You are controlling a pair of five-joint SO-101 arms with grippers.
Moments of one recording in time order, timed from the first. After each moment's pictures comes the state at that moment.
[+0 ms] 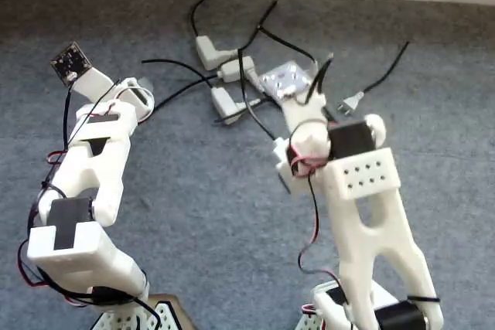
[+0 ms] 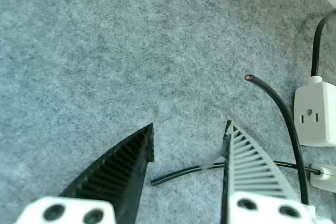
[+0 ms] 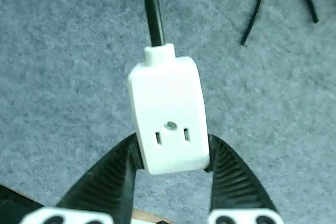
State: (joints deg) left arm -13.8 8.9 31.5 11.6 34.3; right arm -23.2 -28.7 21.4 90.3 16.3
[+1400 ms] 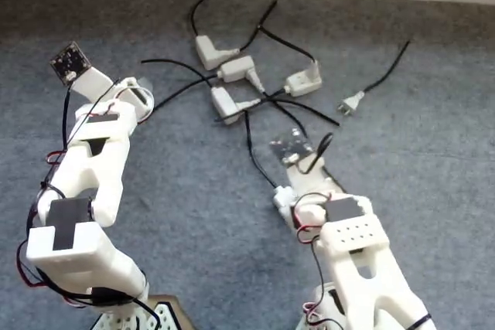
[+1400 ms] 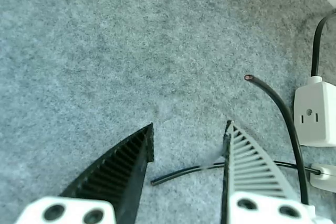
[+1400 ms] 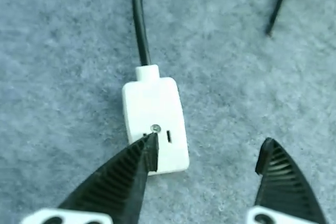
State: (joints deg) left arm -13.8 8.9 31.5 11.6 34.3; right arm -21.5 -40.5 69.5 49.0 21.2
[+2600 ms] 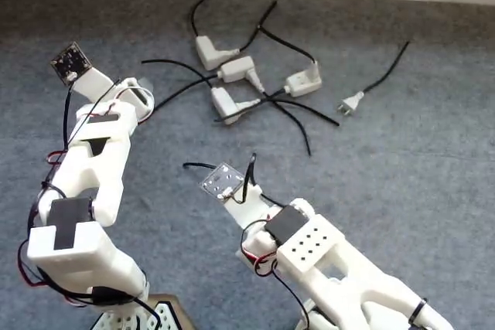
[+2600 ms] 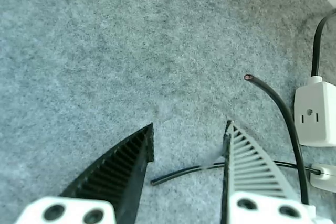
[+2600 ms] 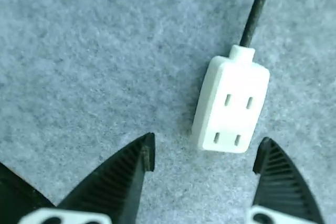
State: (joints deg) left arm -13.8 8.9 31.5 11.6 34.3; right arm -49.5 -39.6 59.0 69.9 7.1
